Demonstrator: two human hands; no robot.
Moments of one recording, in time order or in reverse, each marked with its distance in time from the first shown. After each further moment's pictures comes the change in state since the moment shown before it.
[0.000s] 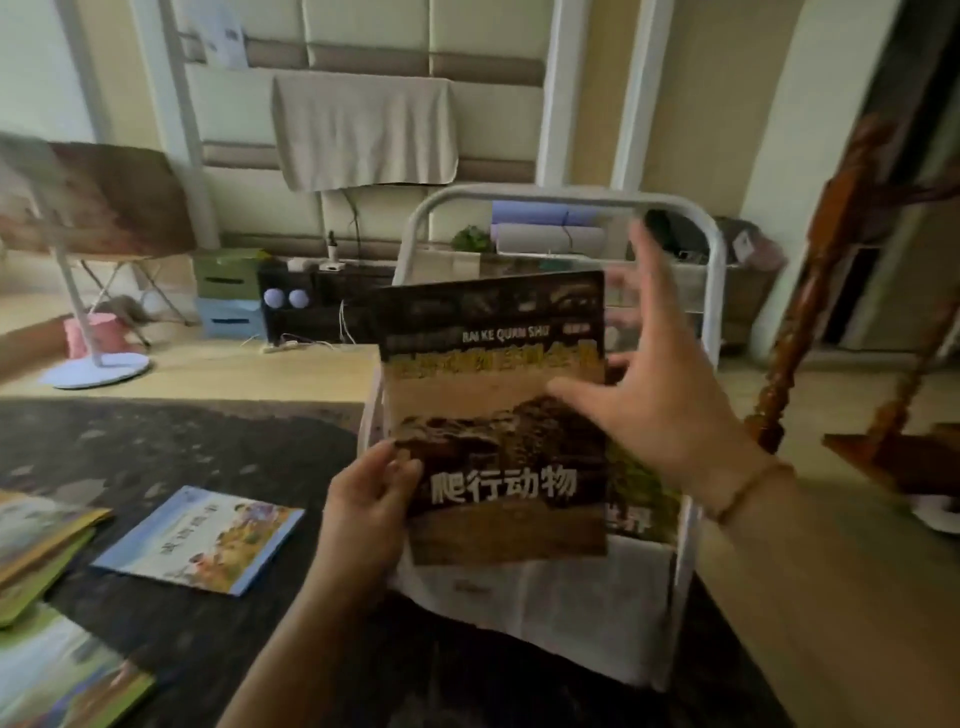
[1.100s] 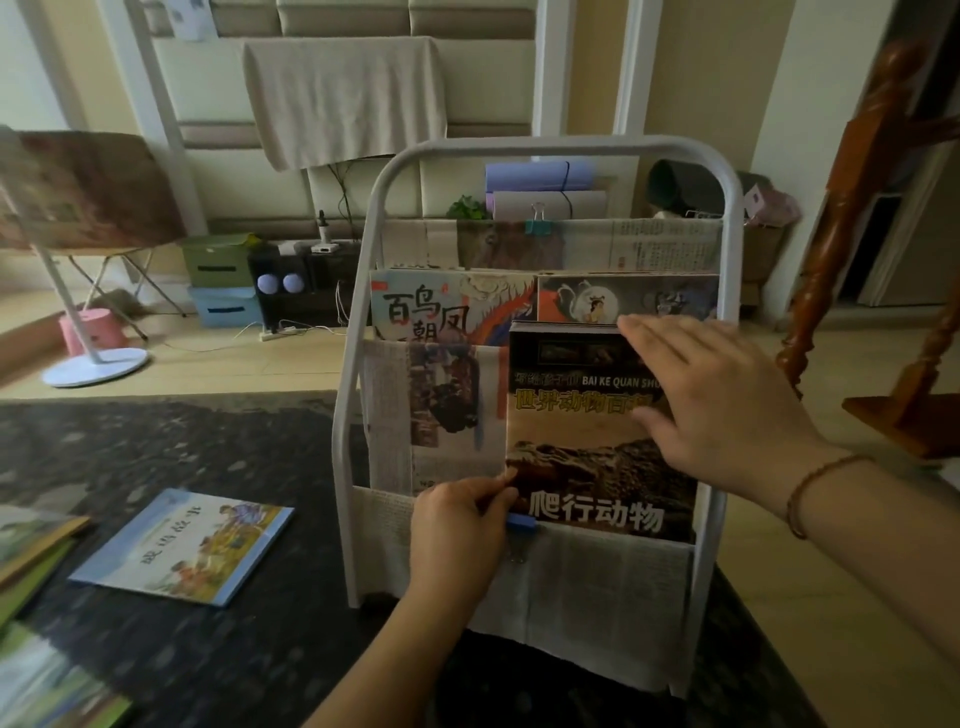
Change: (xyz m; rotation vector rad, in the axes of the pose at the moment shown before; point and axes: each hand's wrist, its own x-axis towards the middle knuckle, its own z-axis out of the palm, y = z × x) left_hand 0.020 -0.062 0.078 0.514 -0.114 -0.030; right_hand 0.004 0.108 -0.005 -0.876 -0.210 -0.220
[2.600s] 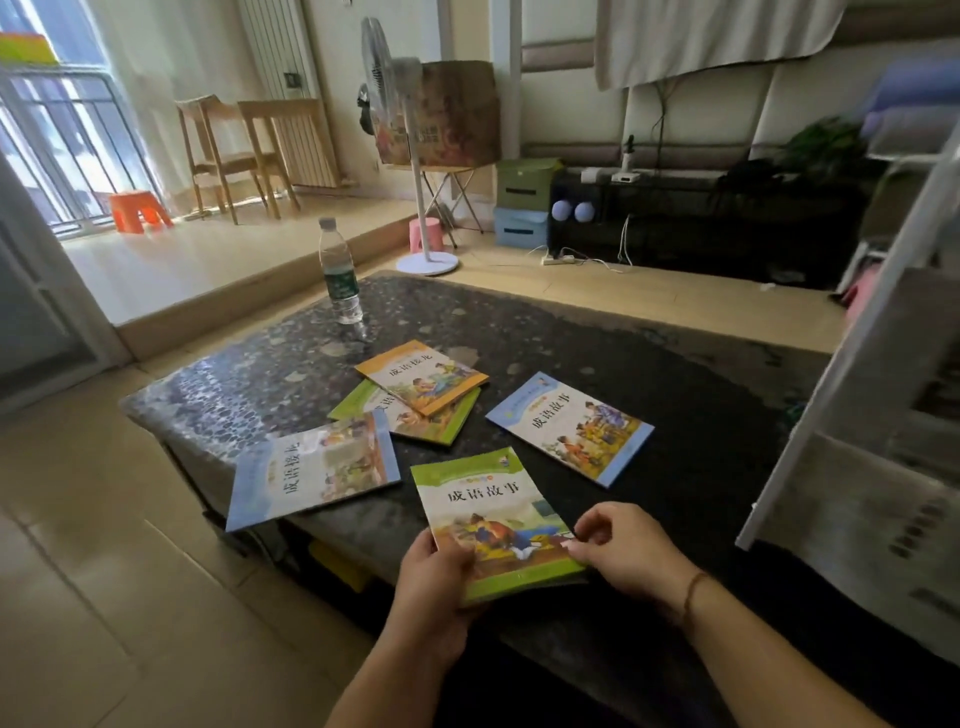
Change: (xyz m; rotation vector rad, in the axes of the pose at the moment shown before) left_hand -0.167 -0.199 -0.253 -1.009 0.621 -0.896; right_hand 0.012 -0.428 0.089 1.039 -0.996 0.169
